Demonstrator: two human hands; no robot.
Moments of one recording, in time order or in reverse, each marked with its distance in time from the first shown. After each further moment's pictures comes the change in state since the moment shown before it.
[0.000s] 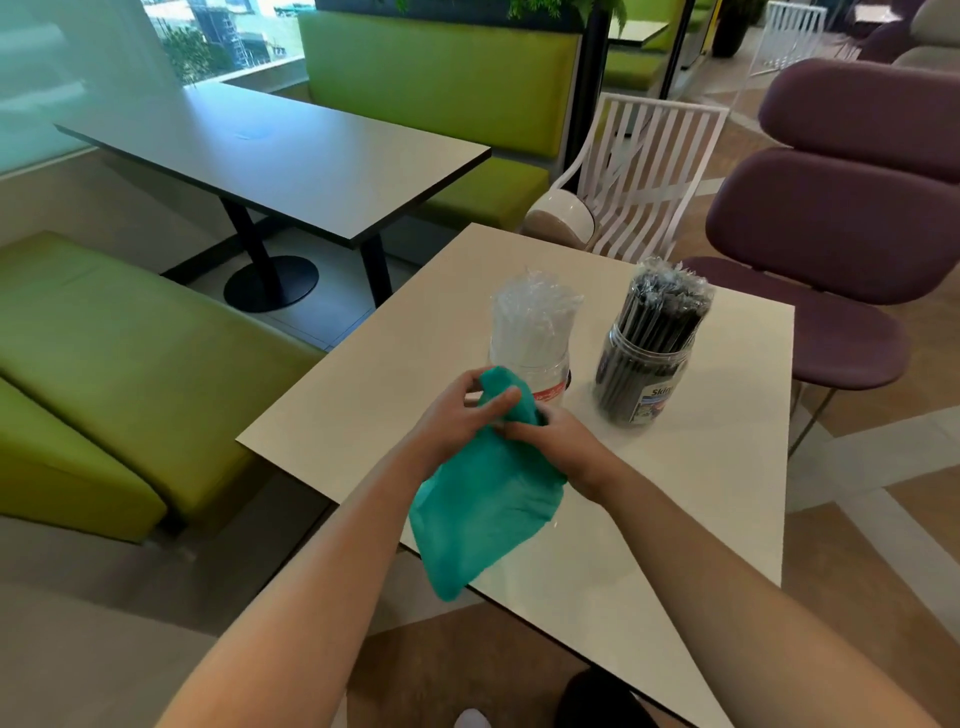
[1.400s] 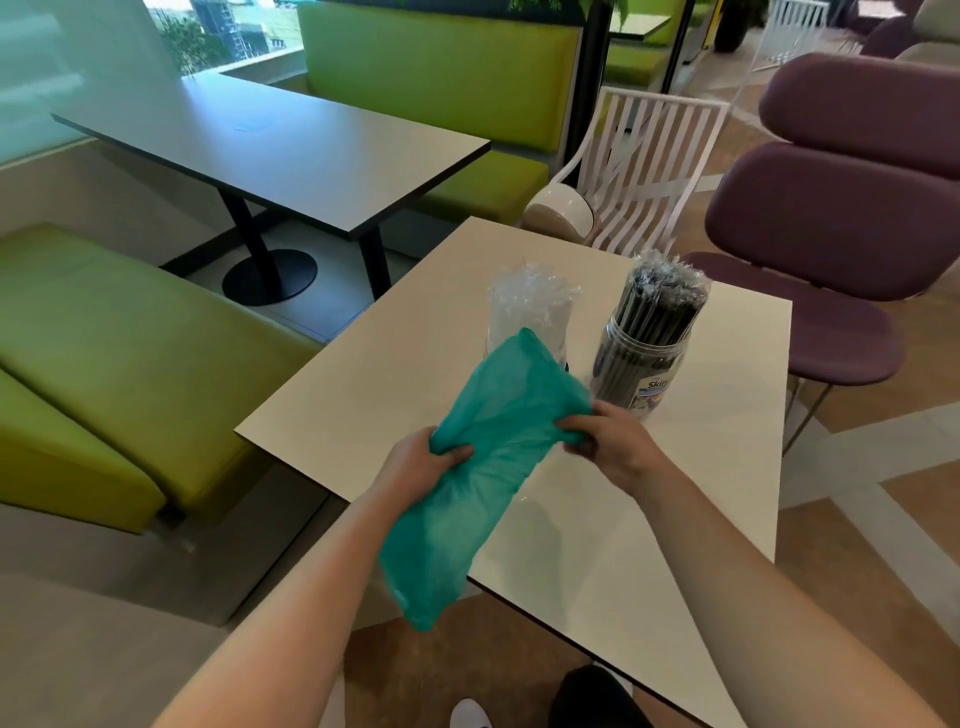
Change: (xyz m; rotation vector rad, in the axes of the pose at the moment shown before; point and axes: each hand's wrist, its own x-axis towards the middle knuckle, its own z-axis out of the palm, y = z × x) left_hand -0.020 -0.070 -0.018 0.335 0.154 -0.180; right_hand -0.004 0.021 -0.046 0.376 0.268 0.091
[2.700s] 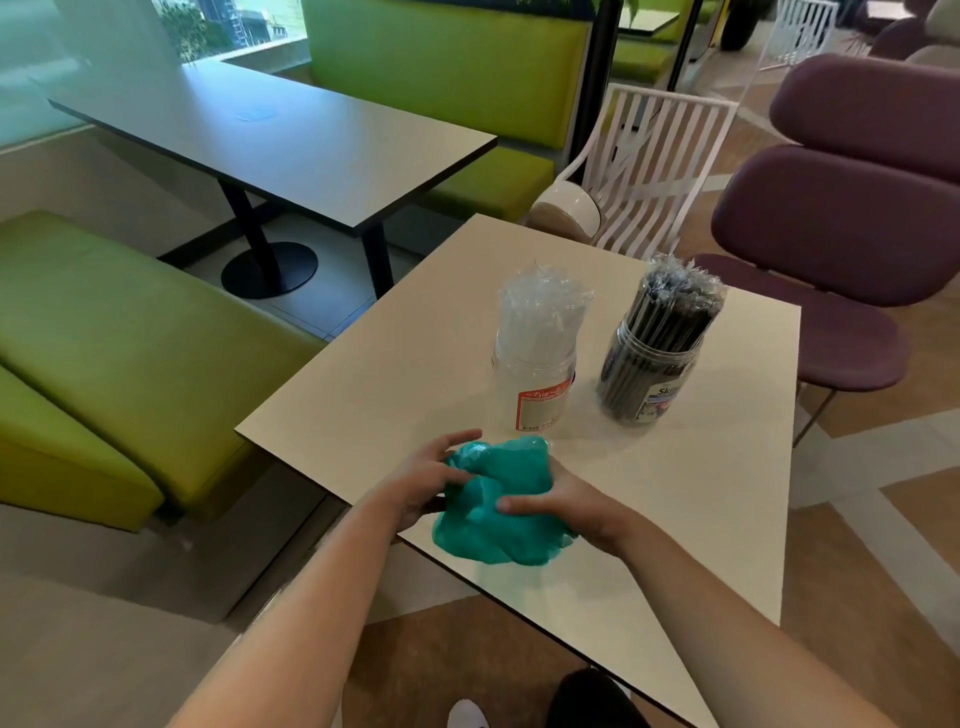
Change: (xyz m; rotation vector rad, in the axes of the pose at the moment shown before) left_hand -0.008 0.010 -0.006 -0.507 -0.338 -0.230; right_hand -0.014 0.051 0.023 -0.444 -0.439 0.167
